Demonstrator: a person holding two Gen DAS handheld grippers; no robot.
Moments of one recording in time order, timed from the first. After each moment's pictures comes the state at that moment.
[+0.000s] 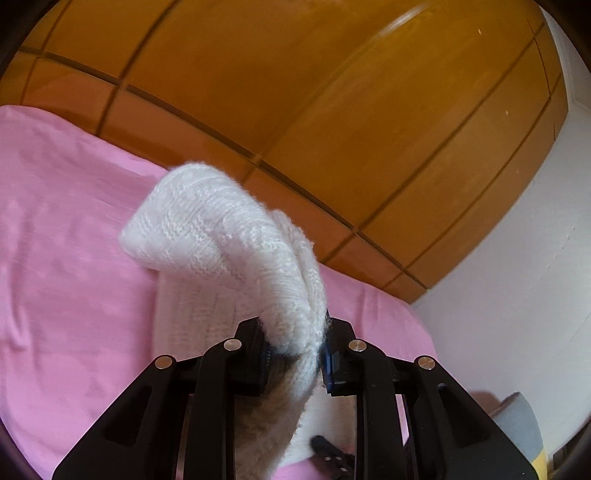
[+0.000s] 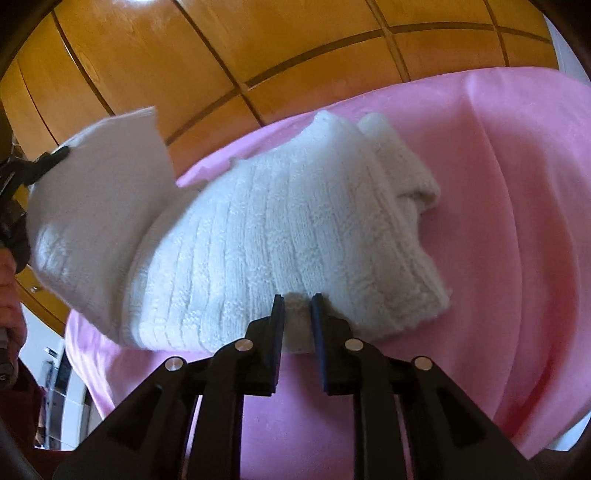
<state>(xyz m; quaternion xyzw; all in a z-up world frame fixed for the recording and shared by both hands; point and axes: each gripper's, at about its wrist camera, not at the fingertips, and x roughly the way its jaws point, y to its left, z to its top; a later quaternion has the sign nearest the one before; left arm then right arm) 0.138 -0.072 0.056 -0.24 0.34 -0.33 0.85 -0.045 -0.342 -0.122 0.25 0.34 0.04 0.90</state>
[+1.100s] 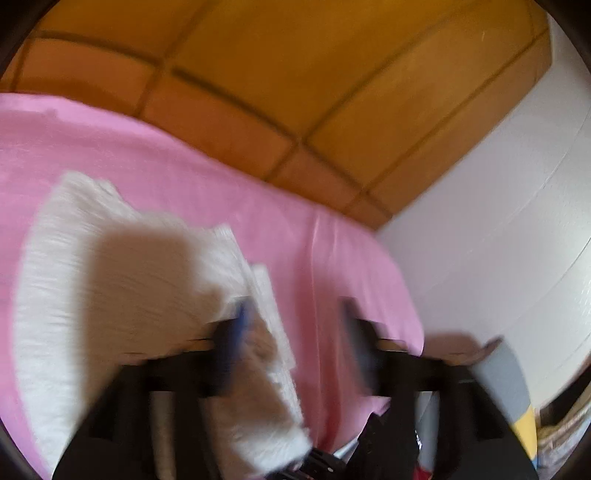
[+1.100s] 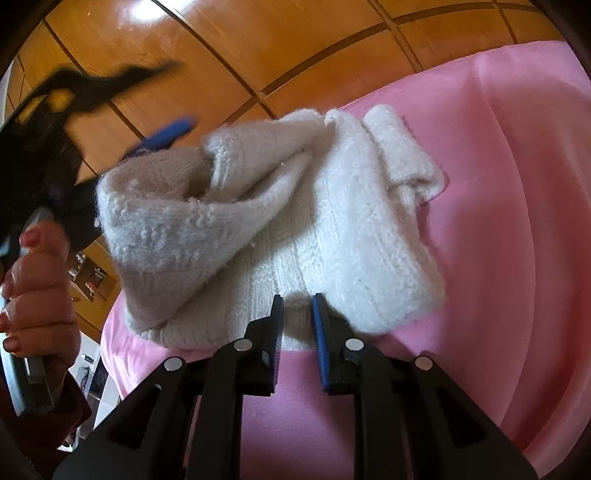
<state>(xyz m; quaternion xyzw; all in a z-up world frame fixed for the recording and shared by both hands) 0.133 -0.186 0.013 -0.22 0.38 -0.42 0.79 -0.054 -0.369 -0.140 0.30 0.31 0.11 0.89</state>
